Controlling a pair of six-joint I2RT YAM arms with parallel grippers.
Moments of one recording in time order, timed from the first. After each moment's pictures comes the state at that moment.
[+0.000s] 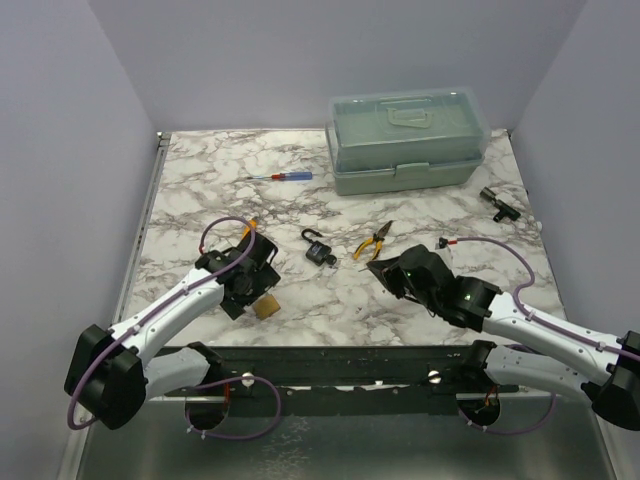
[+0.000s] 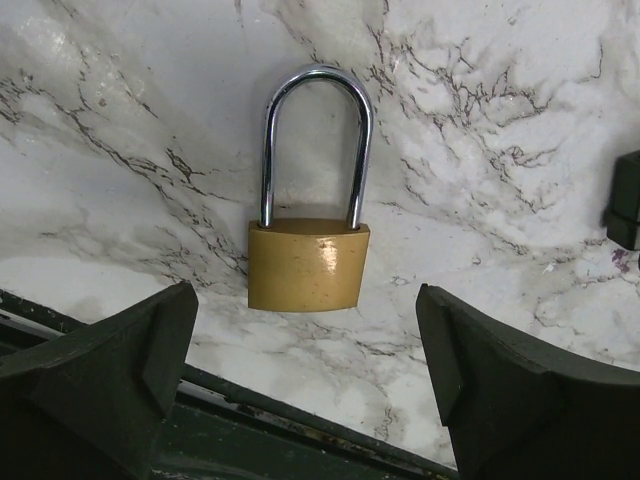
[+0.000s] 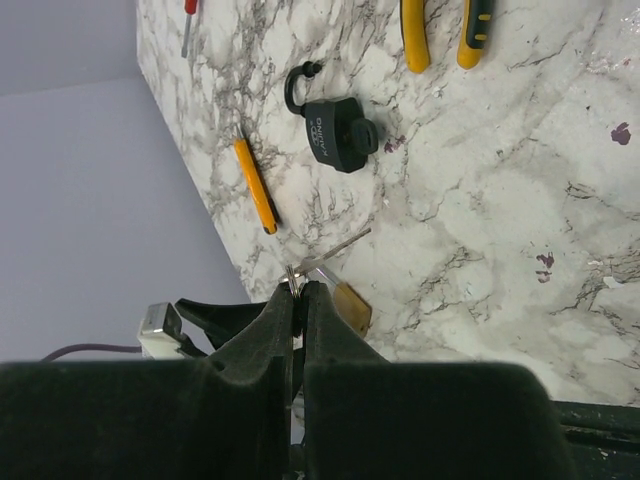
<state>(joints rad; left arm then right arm) -0.58 1.10 0.73 -0.90 -0.26 -1.29 0.93 0.94 0.65 -0.36 0.41 1.68</state>
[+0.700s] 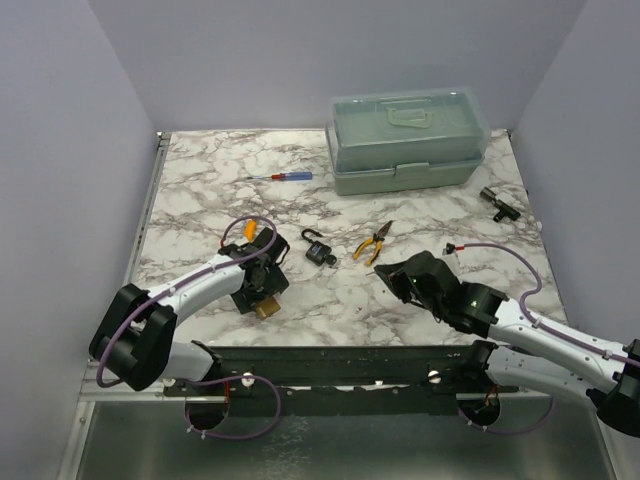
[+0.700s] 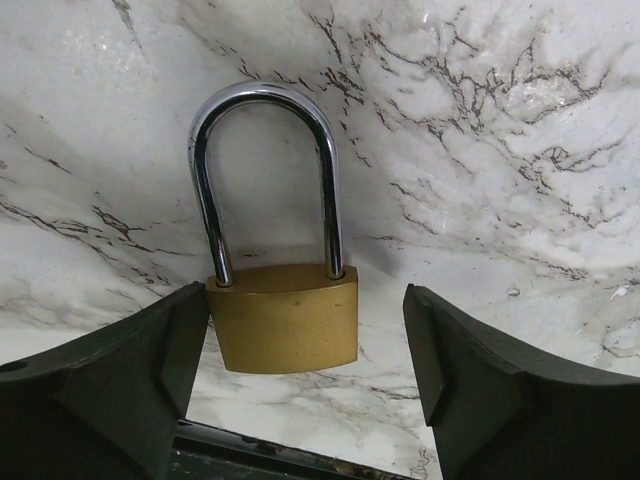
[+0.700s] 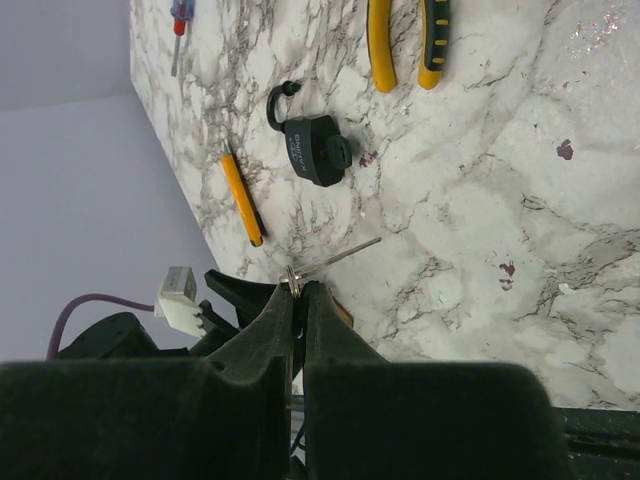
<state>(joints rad) -0.58 1.33 0.72 -0.73 -0.22 -1.13 0.93 0.87 0.59 -0.39 0.44 1.68</state>
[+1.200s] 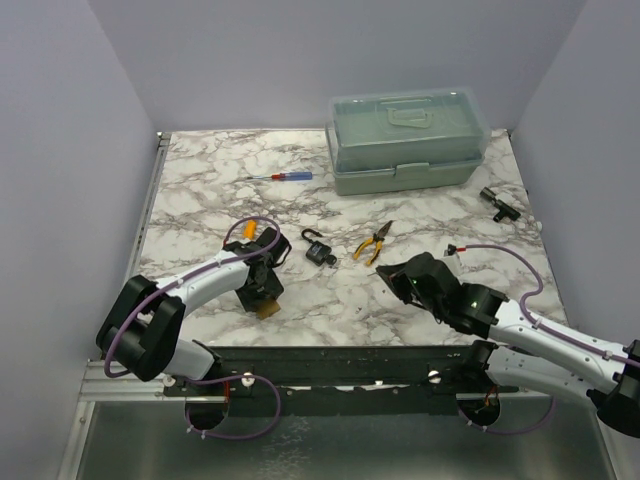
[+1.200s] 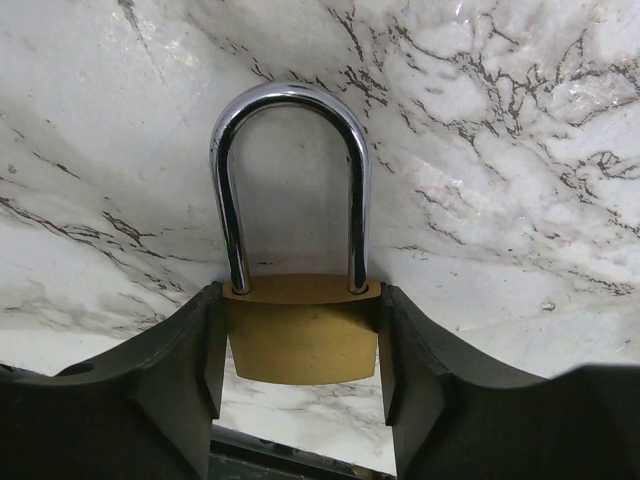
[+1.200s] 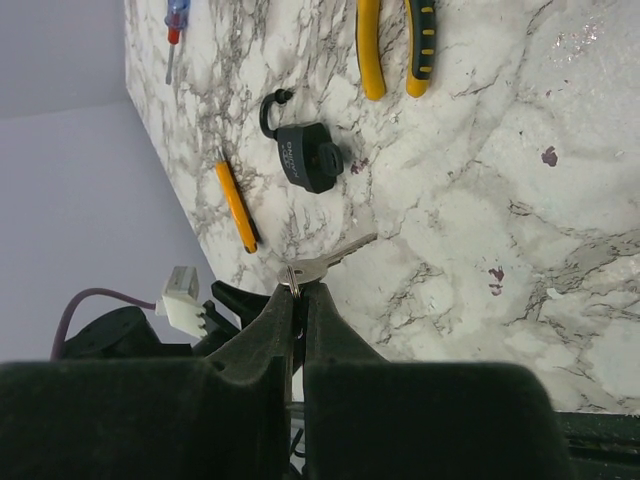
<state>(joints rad) -0.58 1.40 0.73 -0.74 -0.20 -1.11 0.93 0.87 0.58 -0.40 0.46 1.69</state>
